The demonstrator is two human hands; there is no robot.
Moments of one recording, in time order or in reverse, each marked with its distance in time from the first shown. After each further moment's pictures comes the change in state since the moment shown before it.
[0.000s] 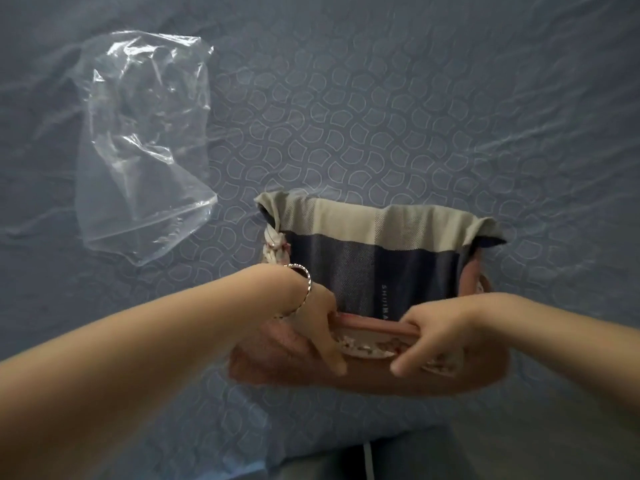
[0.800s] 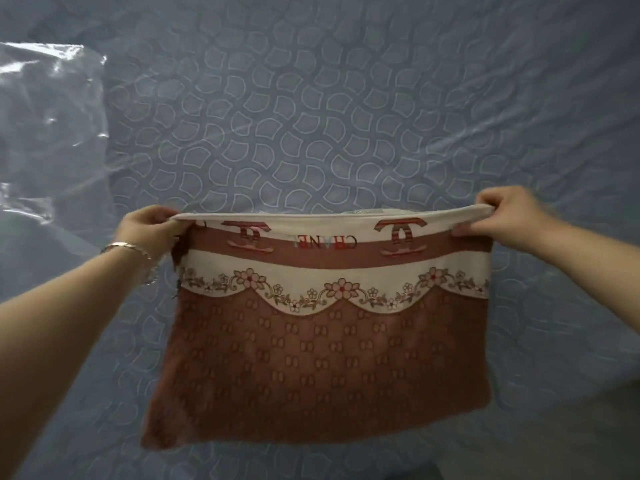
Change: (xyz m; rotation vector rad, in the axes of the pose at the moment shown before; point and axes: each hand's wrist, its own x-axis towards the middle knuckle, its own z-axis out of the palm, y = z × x) left_hand 0.076 -0.145 -0.069 -1.237 1.165 -0.280; right_hand 0.003 0.161 -0.141 0.434 1.095 -0.005
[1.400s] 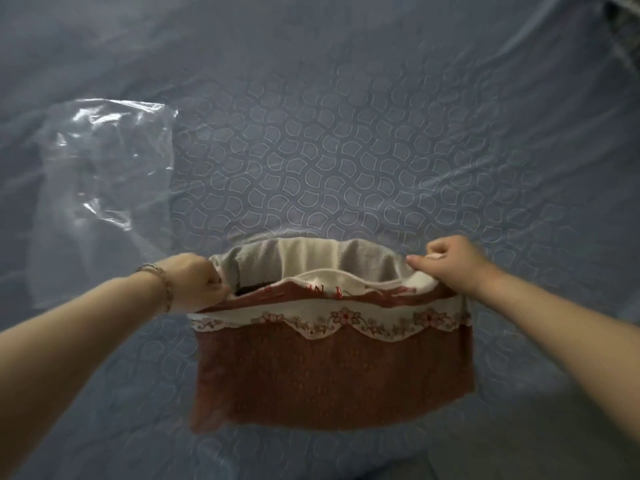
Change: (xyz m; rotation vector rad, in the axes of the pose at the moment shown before) left_hand -0.100 0.043 -0.050 1.274 -0.460 0.324; right_hand -0.081 -0.060 0.031 0.014 -0.064 -0.109
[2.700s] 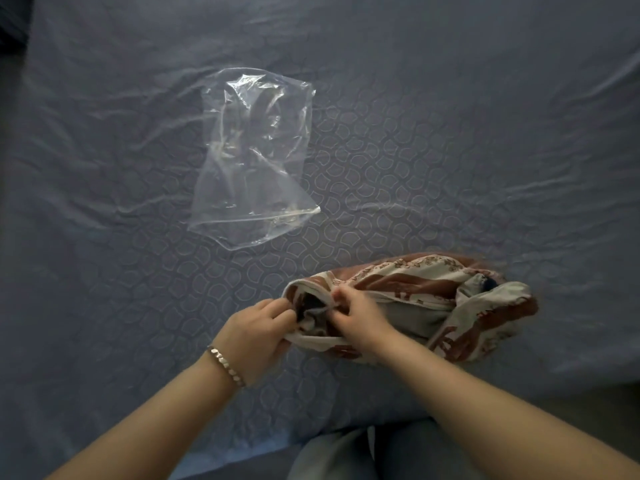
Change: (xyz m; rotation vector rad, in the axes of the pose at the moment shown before) left_hand -0.175 -0.114 0.163 -0.309 0.864 0.551; right_hand -0.140 -0.184 0.275 0.075 -0.298 -0.122
